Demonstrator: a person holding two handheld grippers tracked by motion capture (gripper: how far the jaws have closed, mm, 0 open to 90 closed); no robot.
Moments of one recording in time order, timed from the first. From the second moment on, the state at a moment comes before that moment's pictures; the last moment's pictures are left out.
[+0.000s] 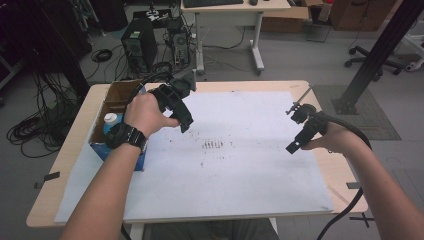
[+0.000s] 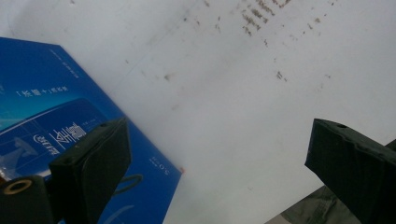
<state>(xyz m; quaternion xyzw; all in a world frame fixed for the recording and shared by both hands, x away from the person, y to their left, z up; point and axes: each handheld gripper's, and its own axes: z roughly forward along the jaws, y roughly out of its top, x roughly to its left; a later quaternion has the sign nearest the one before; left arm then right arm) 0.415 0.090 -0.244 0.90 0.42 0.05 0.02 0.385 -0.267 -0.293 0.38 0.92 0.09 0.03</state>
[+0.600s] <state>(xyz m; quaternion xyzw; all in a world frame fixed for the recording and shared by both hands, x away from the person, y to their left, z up) 0.415 0.090 -0.249 0.91 0.42 0.05 0.02 0.385 -0.265 -0.292 0.38 0.92 0.09 0.03</state>
